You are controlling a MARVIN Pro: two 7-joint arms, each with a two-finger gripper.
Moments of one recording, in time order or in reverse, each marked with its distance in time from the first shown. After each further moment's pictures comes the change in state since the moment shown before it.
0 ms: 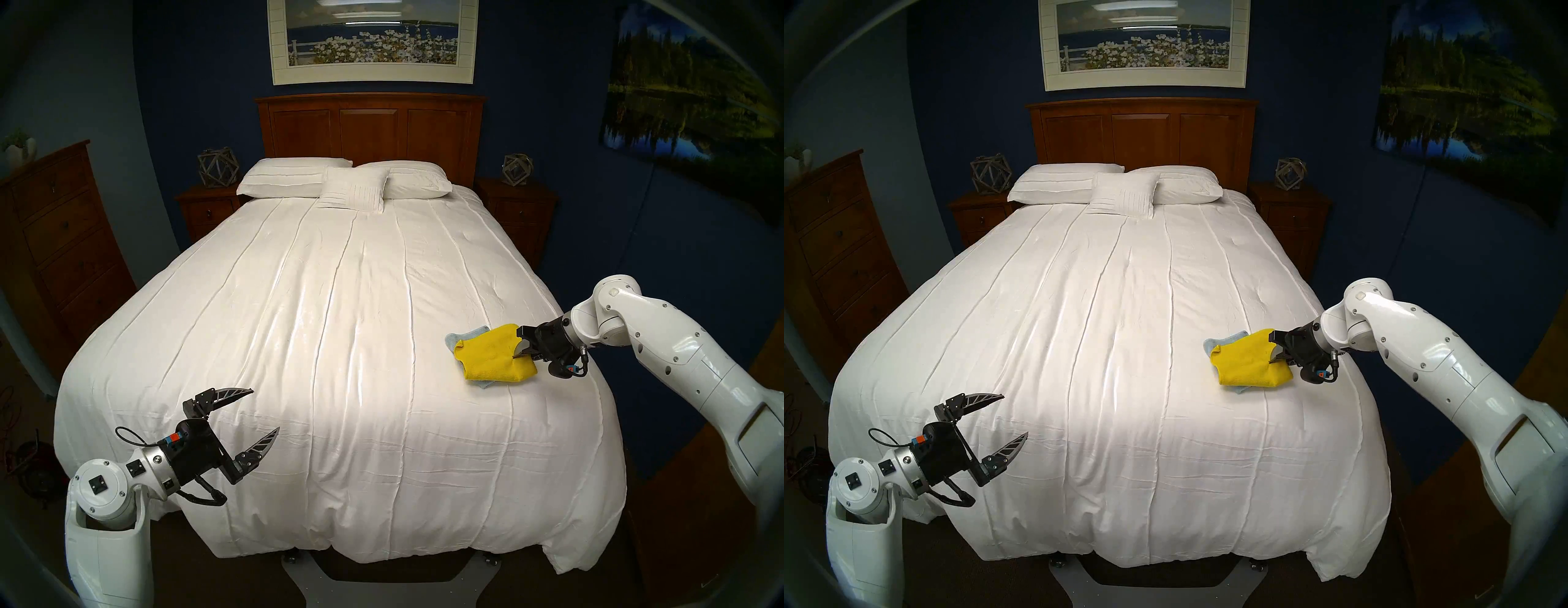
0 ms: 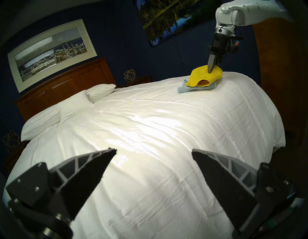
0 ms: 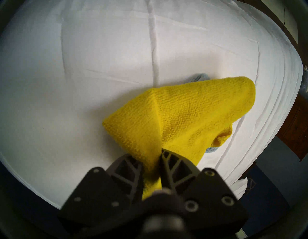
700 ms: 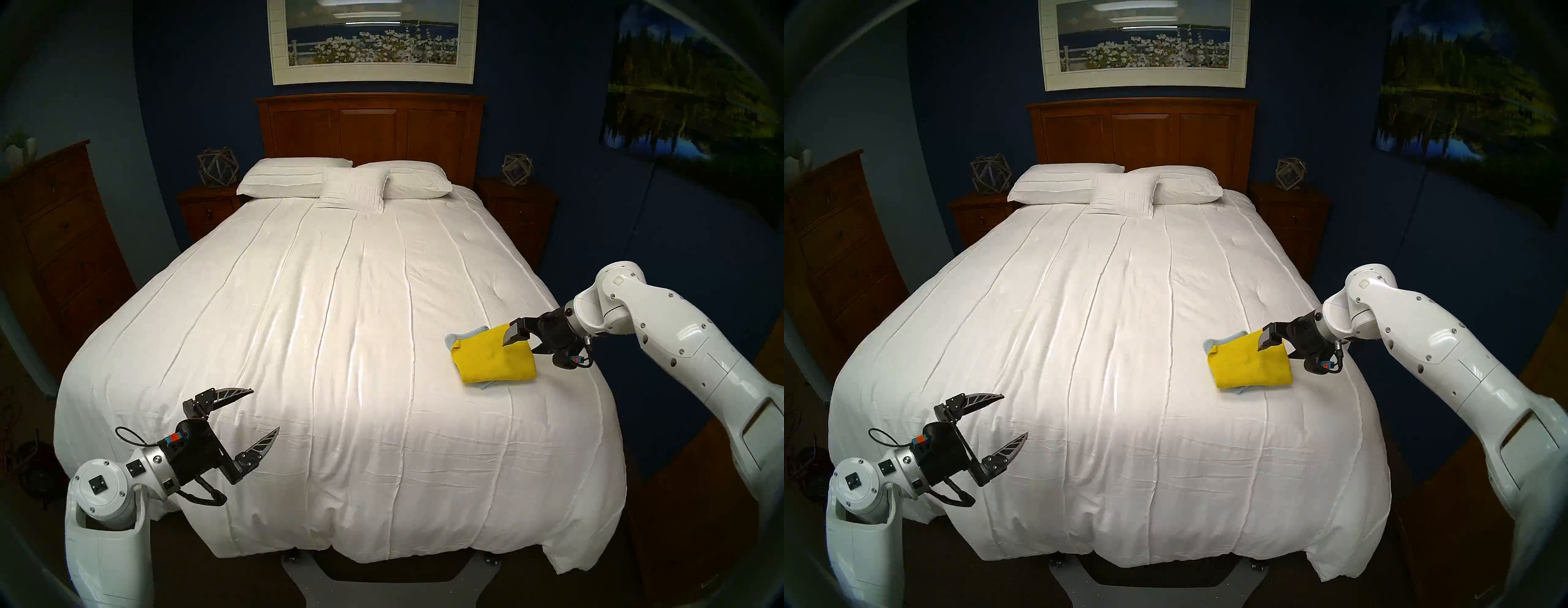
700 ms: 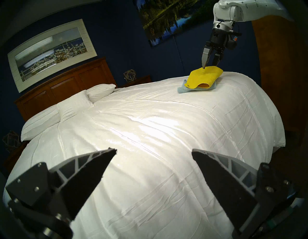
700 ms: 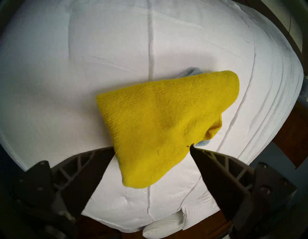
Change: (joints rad) left arm 0.000 0.000 0.000 0.000 0.000 0.000 0.000; right arm 0.030 0.045 0.024 -0.084 -0.016 -0.055 0.026
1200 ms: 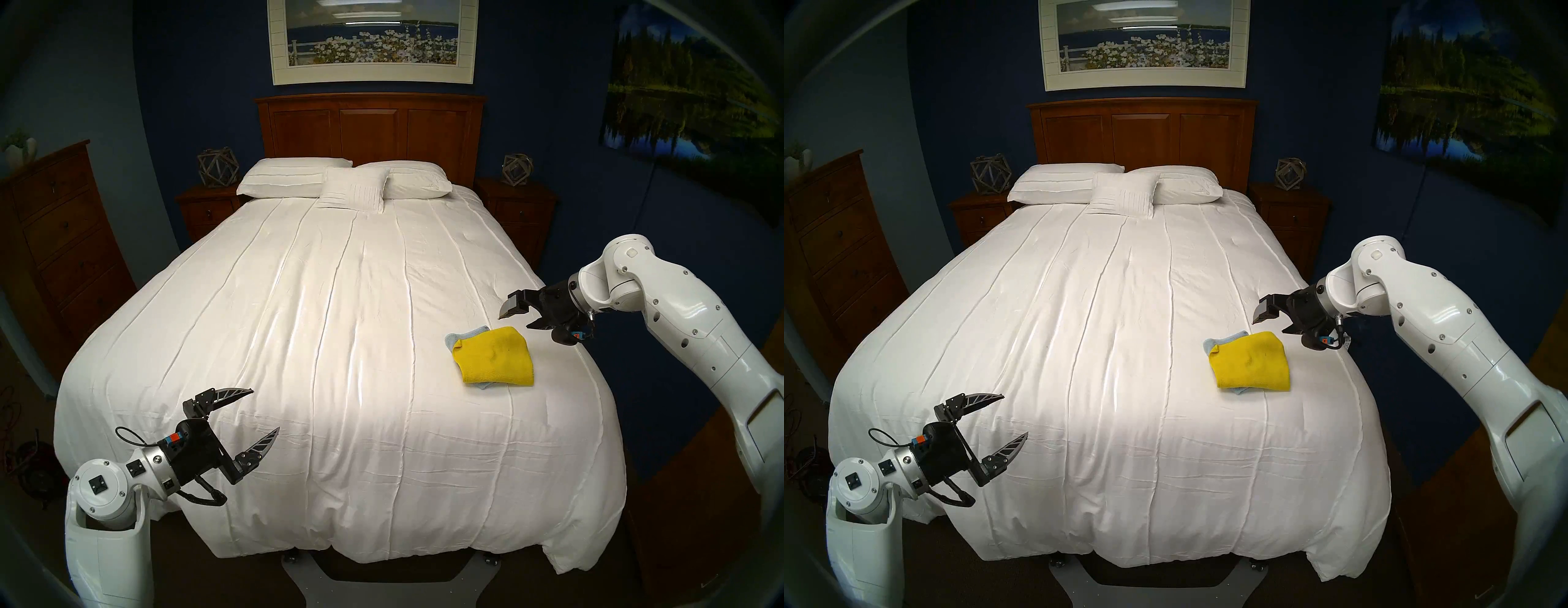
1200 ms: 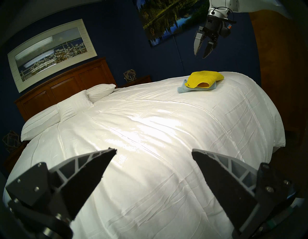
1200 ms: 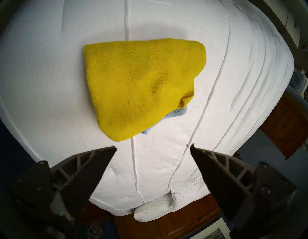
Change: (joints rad) left arm 0.000 0.000 0.000 0.000 0.000 0.000 0.000; right arm 0.032 -0.029 0.043 -0.041 0.090 0.005 0.049
